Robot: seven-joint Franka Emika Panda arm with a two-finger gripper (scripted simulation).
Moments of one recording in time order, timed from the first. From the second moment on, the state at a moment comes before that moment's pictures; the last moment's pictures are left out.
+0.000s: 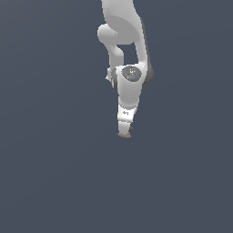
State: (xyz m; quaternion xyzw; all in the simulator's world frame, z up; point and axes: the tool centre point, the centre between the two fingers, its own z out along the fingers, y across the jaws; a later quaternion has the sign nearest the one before) arm -0.061 0.050 0.102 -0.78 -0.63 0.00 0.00
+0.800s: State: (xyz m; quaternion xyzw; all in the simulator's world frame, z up) arm -0.063 0.052 0.072 -0.77 -0.64 0.00 0.00
